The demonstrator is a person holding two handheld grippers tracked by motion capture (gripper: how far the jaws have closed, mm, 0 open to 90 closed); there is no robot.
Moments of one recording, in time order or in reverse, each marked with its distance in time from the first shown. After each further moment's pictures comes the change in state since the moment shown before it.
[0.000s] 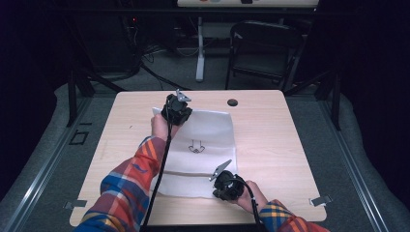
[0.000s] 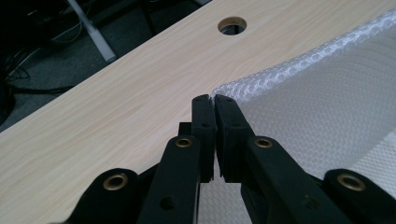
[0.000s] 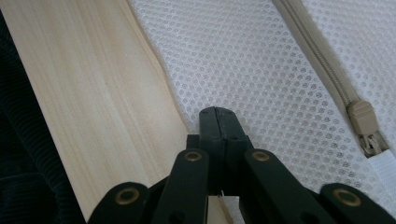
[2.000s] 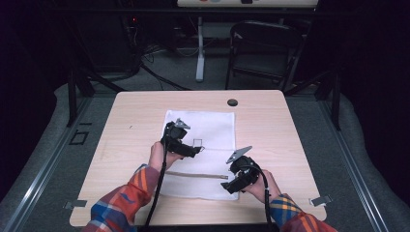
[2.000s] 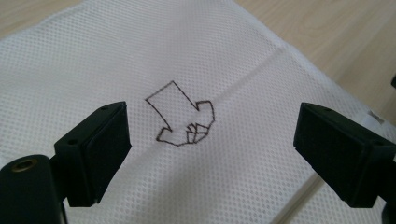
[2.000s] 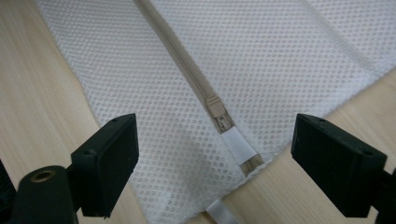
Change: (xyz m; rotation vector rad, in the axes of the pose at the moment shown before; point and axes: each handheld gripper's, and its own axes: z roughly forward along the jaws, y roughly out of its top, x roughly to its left) left arm -0.044 -0.066 -0.018 0.120 -0.261 -0.046; right arm -0.040 -0.009 -0.043 -0.110 -0.127 0.101
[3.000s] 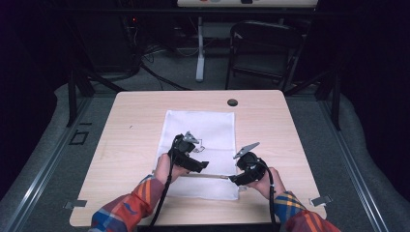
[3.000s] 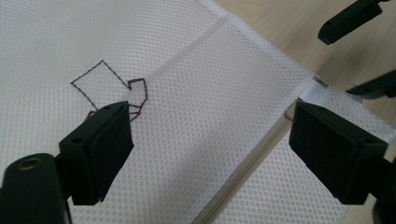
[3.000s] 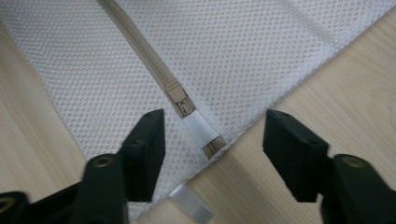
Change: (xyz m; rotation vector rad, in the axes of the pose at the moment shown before) left arm -0.036 -0.015 0.010 0.028 -0.086 0.071; right arm -0.021 -0.008 0.000 0.018 -0.027 0.065
